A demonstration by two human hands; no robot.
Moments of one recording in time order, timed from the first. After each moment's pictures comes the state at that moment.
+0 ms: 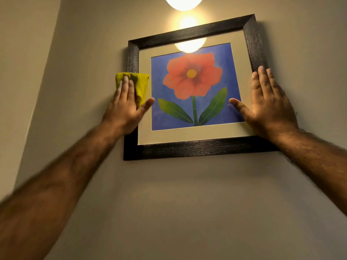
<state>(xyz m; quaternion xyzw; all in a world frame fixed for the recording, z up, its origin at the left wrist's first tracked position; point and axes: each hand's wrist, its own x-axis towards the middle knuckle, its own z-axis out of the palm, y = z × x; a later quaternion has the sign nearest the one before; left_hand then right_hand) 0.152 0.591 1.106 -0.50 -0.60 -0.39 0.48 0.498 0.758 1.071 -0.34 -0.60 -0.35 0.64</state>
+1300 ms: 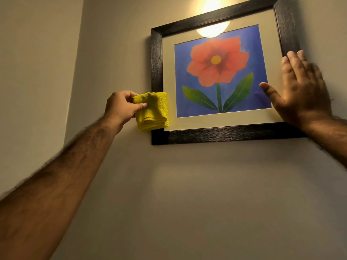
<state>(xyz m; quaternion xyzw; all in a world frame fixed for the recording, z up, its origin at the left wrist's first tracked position) 0.115 0.531 1.079 -0.50 -0.52 -0.66 0.21 0.501 0.754 1.066 -0.28 -0.61 -0.33 0.67</state>
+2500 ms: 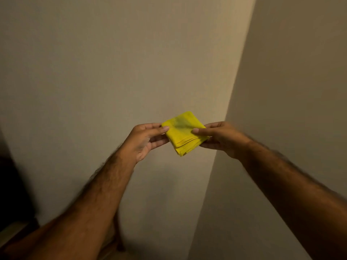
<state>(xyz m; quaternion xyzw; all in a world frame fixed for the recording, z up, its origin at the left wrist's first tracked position) -0.073 0.185 0.673 -0.15 -0.55 -0.82 -0.09 -0.009 0.431 0.717 -0.04 -0.77 0.64 0.02</state>
